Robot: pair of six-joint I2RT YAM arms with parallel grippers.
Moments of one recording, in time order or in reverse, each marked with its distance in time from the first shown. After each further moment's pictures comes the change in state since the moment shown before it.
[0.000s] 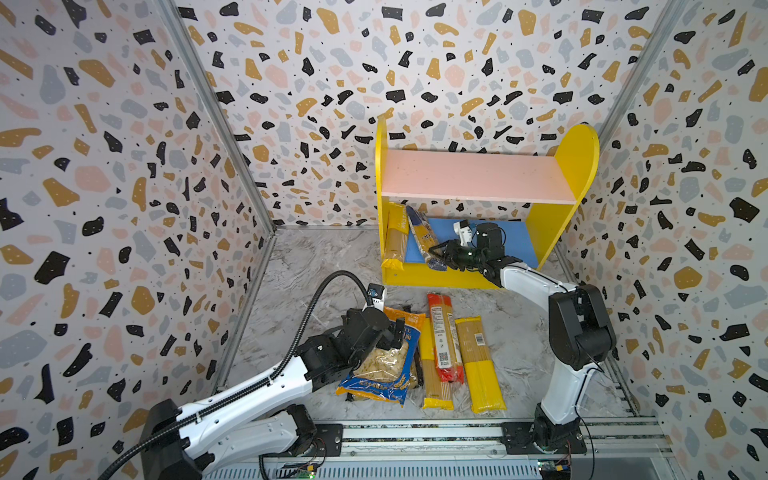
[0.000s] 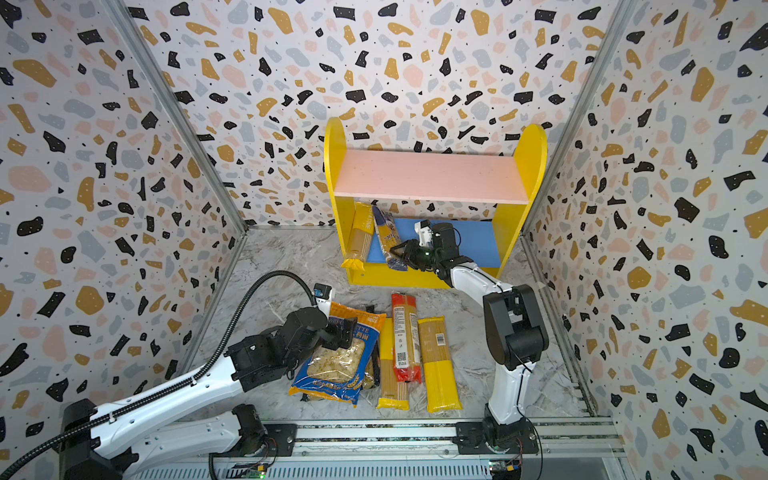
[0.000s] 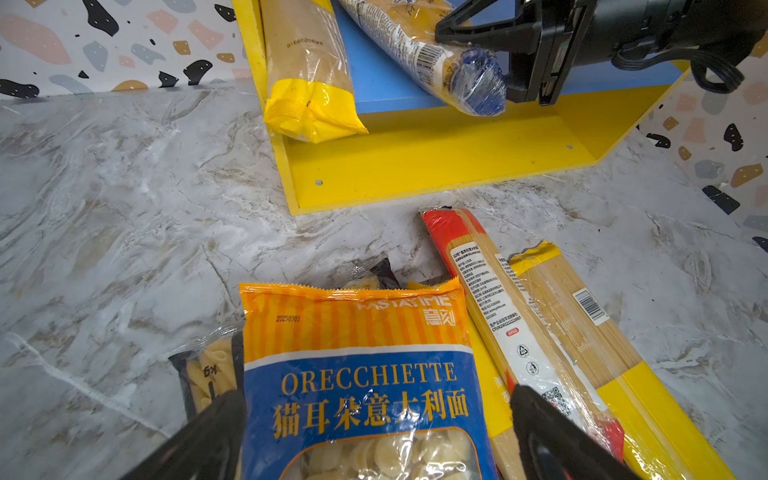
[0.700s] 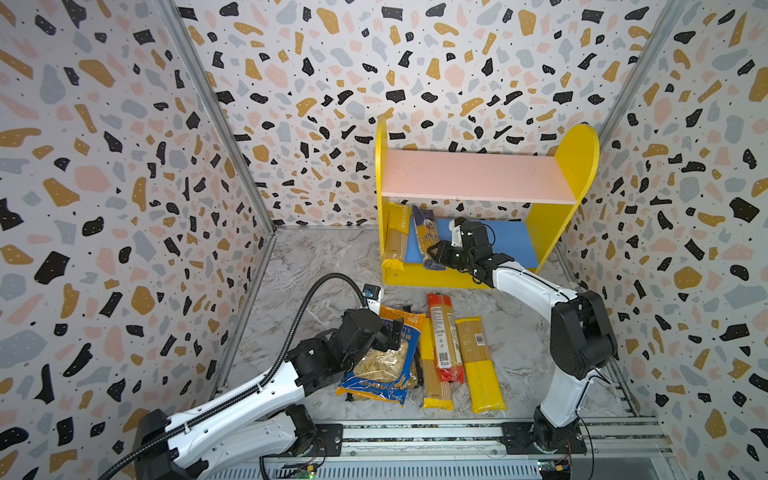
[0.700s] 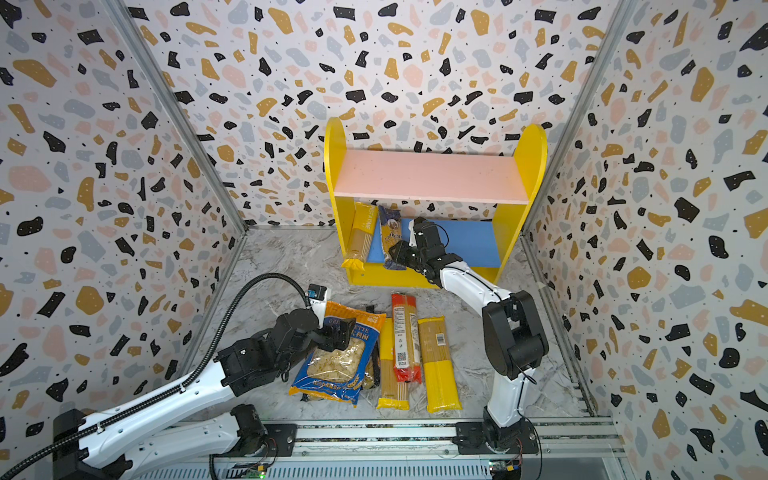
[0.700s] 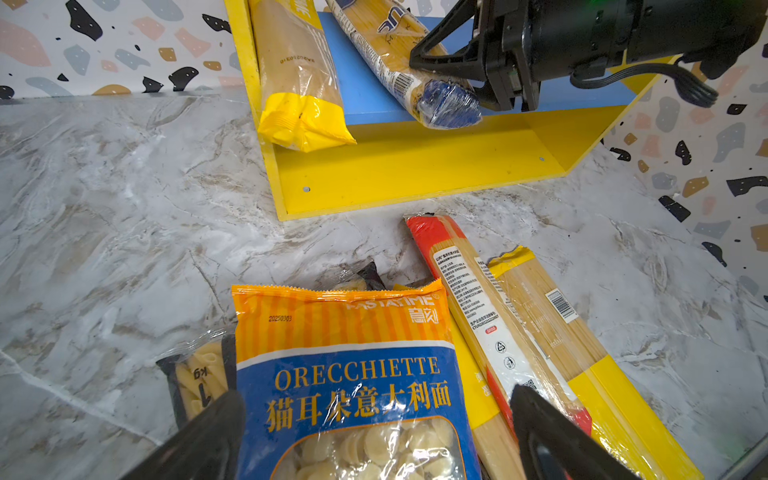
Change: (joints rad) left arm 0.006 -0.063 -0.014 0.004 0.042 0.002; right arm 0.118 -0.058 0.059 -0.209 0.440 -0.164
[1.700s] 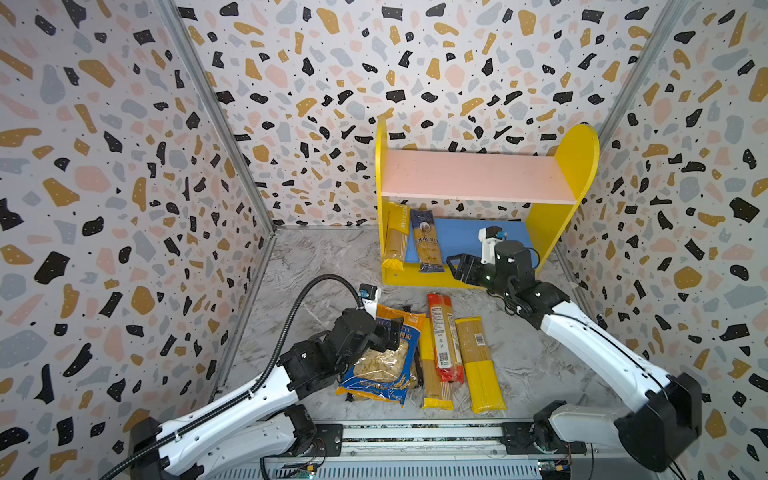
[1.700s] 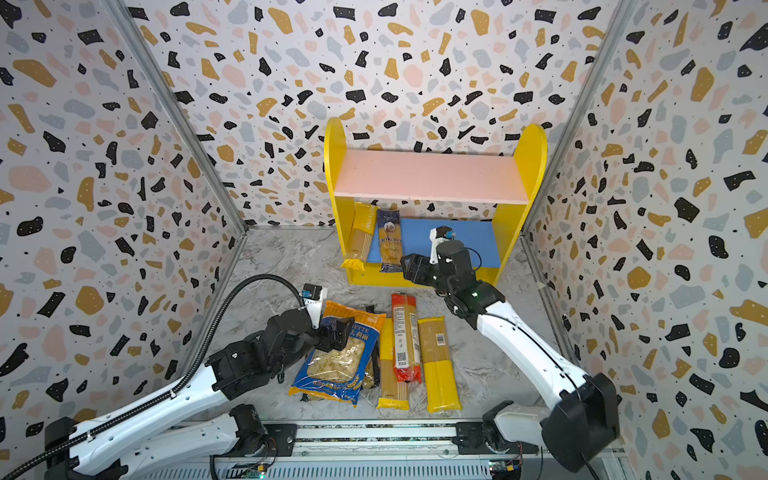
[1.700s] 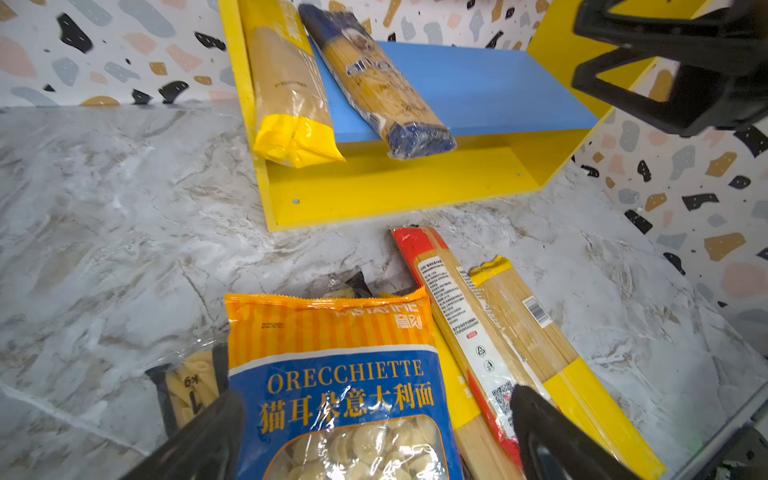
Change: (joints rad) left arm 0.000 -0.023 -0.003 0.018 0.050 0.001; right arm 0.069 -0.628 -0.346 -0.188 0.171 -0.053
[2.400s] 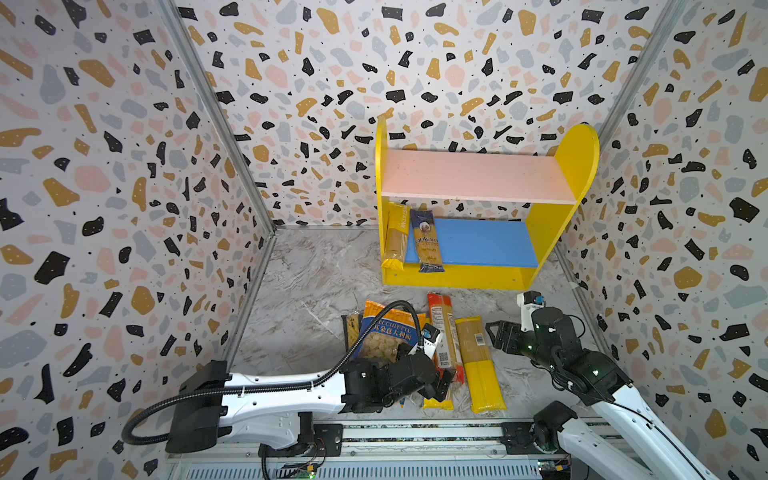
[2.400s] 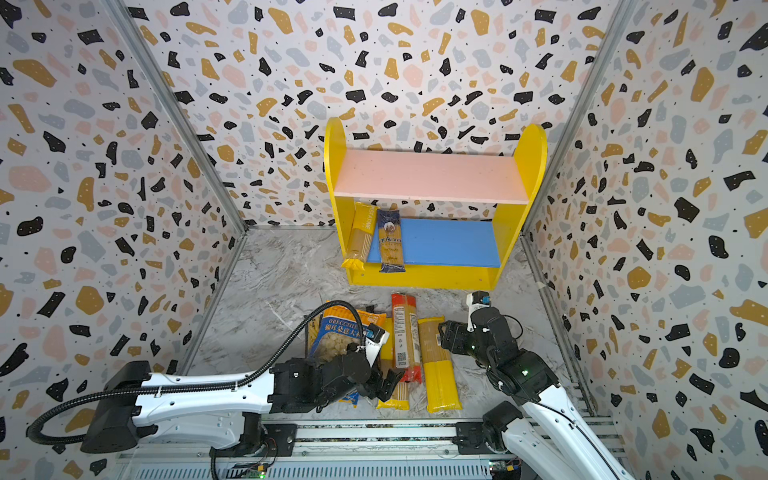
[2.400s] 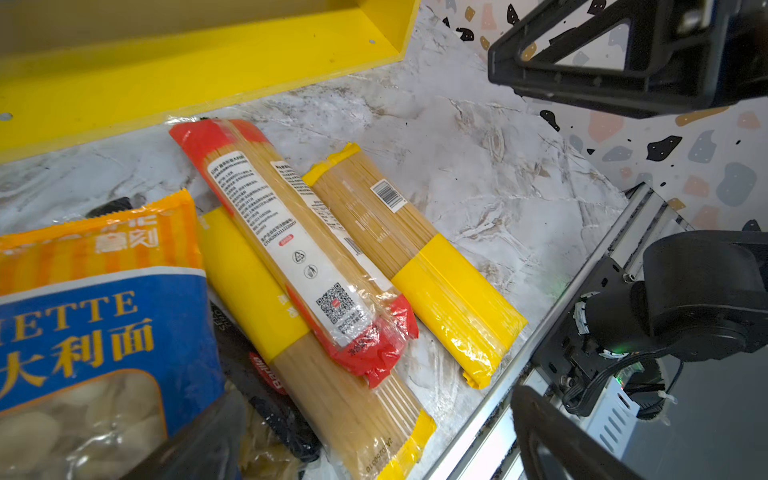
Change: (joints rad) left arm -0.437 0.305 0.036 0.146 -0.045 -0.173; right arm 0.004 -0.573 -0.361 -0.443 0.079 -0.004
